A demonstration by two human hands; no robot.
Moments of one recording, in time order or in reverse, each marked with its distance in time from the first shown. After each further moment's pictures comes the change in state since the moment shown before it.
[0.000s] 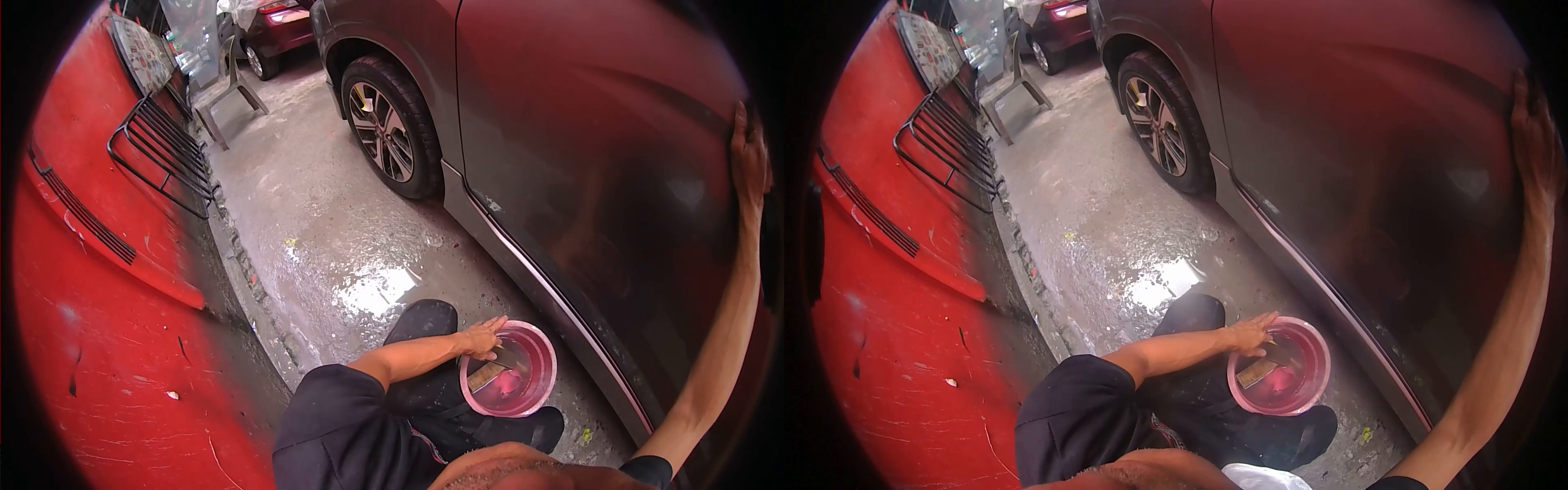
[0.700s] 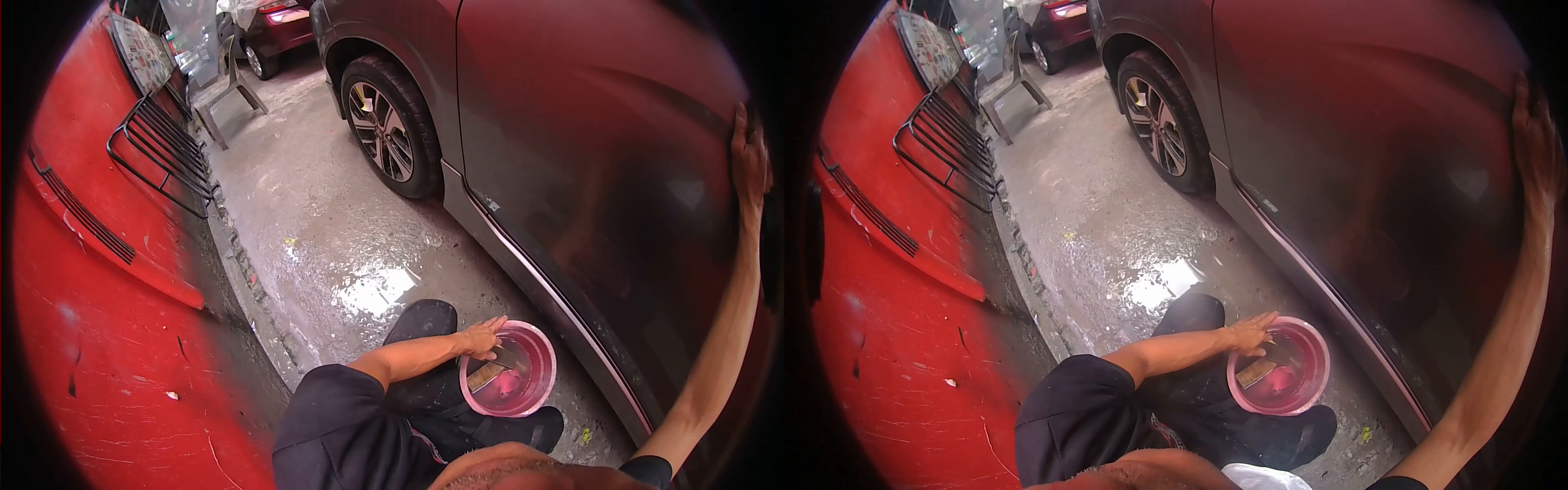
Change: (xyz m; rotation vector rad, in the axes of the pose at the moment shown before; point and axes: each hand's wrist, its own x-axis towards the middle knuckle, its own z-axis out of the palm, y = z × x) left_hand -0.001 0.000 -0.001 0.013 0.018 0.009; right_hand 0.000 0.001 -0.002 0.002 -0.009 0.004
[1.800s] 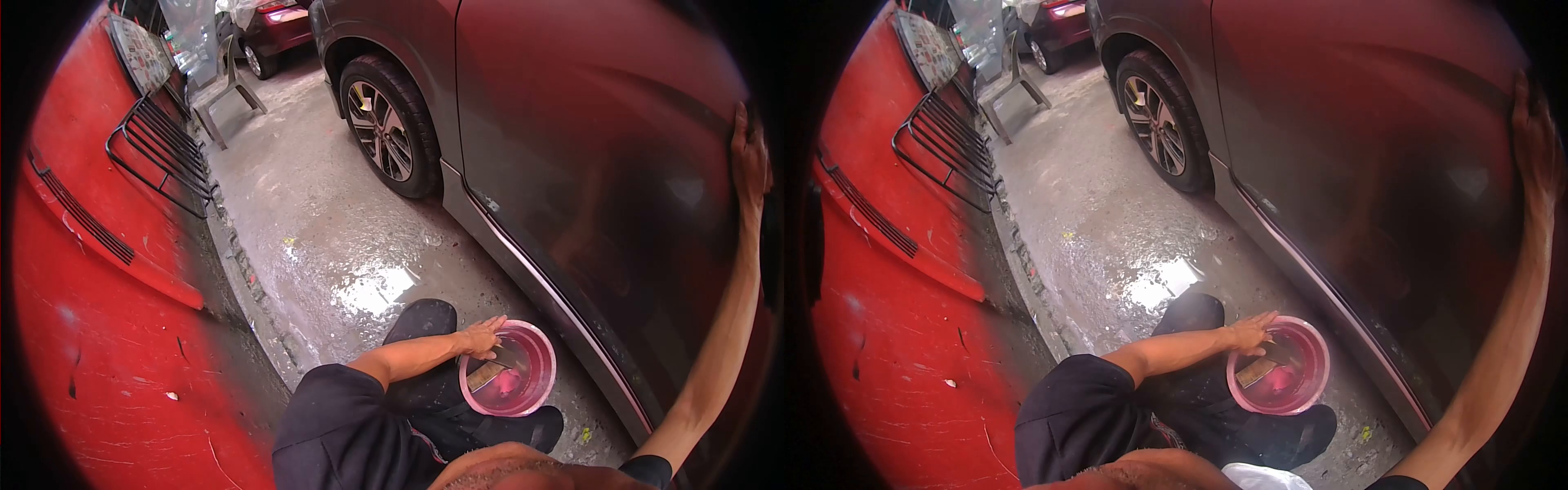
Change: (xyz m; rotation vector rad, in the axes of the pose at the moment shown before) left_hand 0.000 0.000 -0.001 -0.008 -0.008 0.000; right_hand 0.000 0.000 0.003 -0.027 0.048 -0.019
